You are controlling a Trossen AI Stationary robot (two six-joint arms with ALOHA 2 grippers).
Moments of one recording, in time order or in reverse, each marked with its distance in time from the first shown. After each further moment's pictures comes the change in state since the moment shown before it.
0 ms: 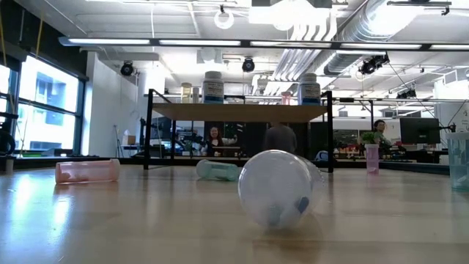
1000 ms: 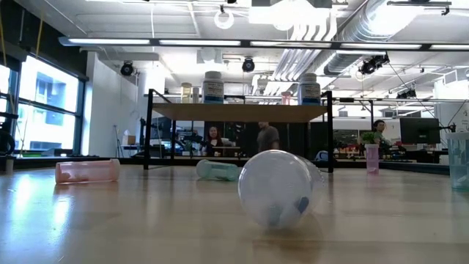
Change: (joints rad) left arm 0.020 0.000 0.000 -0.004 -0.008 0.037; right arm -0.026 0.001 0.000 -0.008 0.004 -0.030
